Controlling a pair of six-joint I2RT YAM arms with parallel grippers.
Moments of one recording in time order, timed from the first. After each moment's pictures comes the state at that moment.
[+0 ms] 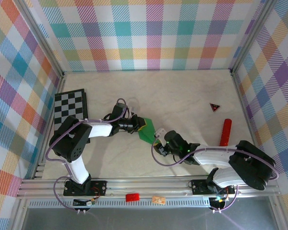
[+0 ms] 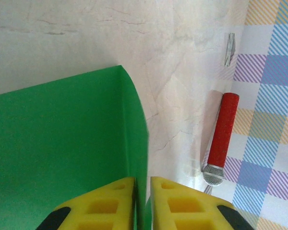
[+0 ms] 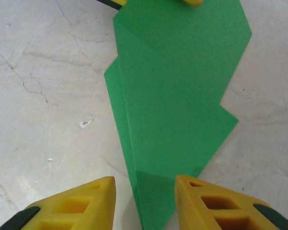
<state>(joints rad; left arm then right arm) -0.50 1.76 0.80 0.27 0.61 -1.04 0.93 1.35 0.41 0.23 0.09 0.04</state>
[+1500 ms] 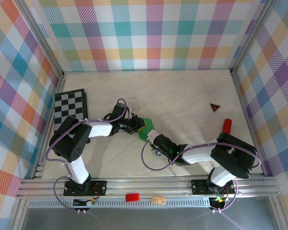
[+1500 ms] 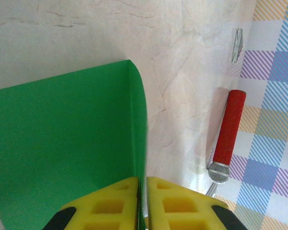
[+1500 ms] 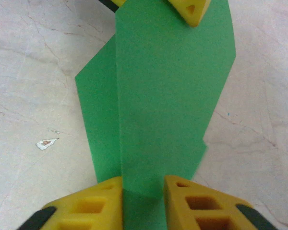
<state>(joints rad) -0.50 1.76 0.80 0.23 0.61 -1.02 1.05 1.54 0.49 0.31 0.37 -0.06</state>
